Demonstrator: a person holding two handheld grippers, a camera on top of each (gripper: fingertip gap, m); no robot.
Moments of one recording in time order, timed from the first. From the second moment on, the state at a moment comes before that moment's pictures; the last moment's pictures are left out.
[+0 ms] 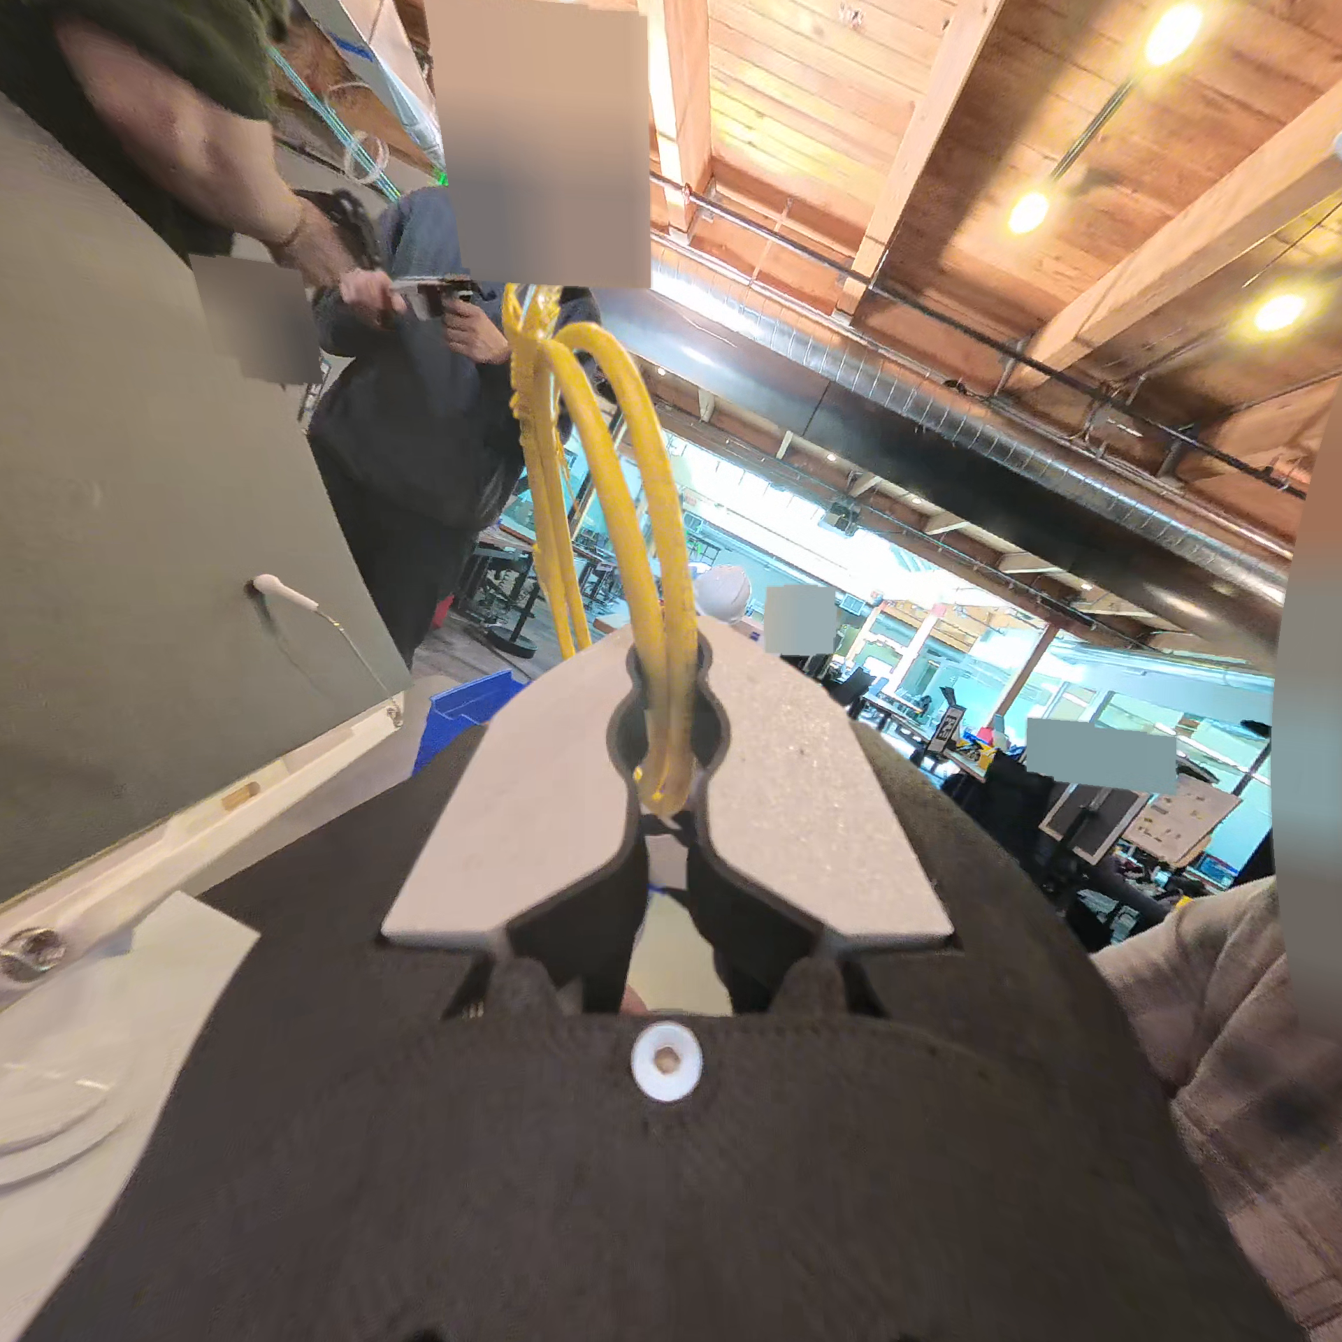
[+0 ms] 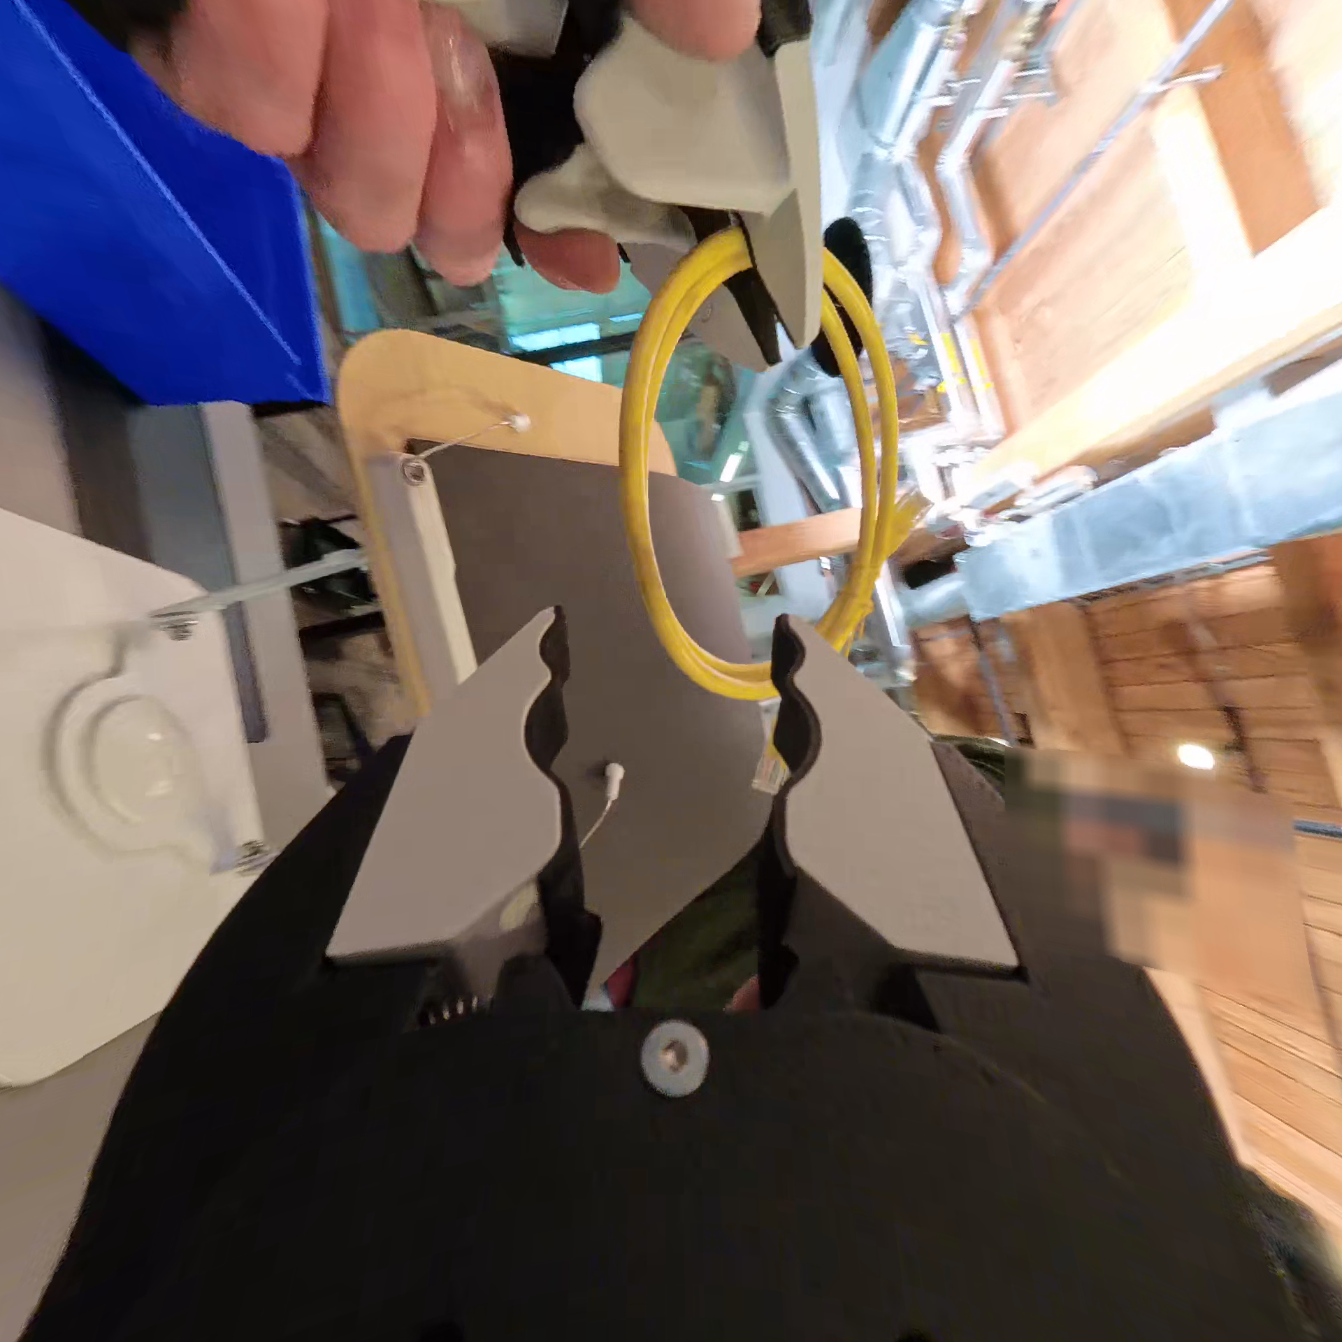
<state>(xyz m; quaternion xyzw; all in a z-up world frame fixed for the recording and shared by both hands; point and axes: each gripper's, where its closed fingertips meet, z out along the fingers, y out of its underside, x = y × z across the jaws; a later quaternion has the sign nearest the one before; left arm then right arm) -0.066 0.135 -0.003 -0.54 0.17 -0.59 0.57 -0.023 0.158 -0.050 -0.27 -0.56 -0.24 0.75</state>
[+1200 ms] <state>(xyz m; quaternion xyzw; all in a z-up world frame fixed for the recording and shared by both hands) -0.052 0.112 0.001 -0.55 0.32 -0.40 0.66 0.135 0.192 0.002 -0.55 -0.41 0.04 0.73</state>
